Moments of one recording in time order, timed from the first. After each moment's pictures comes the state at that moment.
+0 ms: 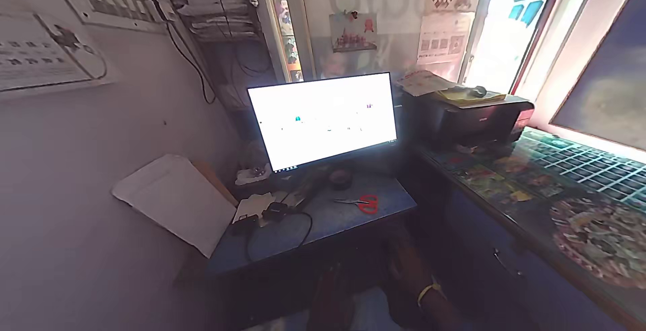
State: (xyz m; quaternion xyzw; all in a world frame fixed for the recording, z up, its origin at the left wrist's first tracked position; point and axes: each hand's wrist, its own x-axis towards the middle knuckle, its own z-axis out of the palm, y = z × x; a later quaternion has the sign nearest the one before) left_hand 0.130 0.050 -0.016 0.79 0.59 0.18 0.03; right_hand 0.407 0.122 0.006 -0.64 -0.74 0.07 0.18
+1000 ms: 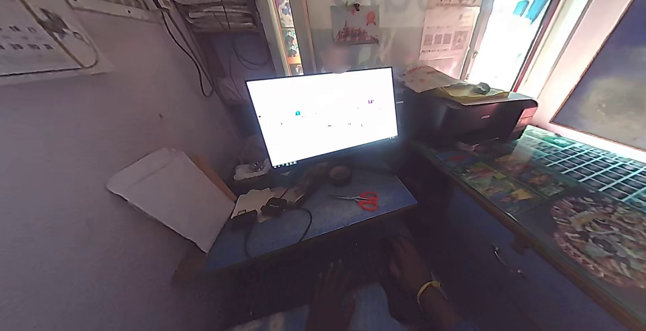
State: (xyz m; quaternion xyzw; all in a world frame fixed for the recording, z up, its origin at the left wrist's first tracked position) left_hand 0.126 0.054 -0.036 0.80 0.56 0.20 0.00; right_hand 0.408 0.118 0.003 -0.64 -0.75 0.07 0.19
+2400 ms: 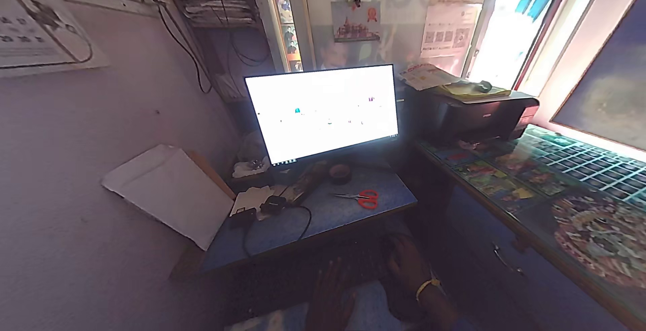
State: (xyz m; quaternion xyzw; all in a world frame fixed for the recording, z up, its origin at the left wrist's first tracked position) left_hand 0.126 0.056 -0.039 0.80 0.56 0.21 0.00; right_hand 0.407 0.119 0.005 -0.64 -0.74 0.05 0.20
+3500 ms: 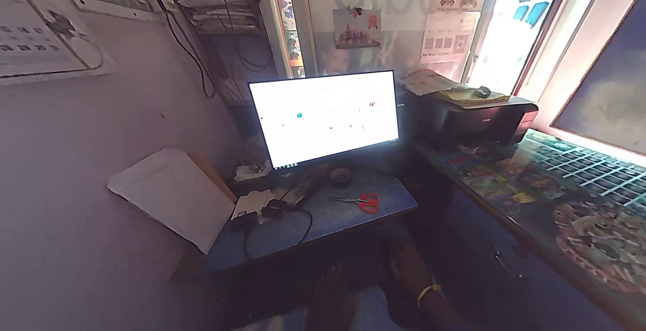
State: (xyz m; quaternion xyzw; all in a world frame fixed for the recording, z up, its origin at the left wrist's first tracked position) left_hand 0.125 0.049 -0.022 0.80 0.56 0.21 0.04; right_hand 0.409 0.124 0.000 -0.63 -0.76 0.03 0.19
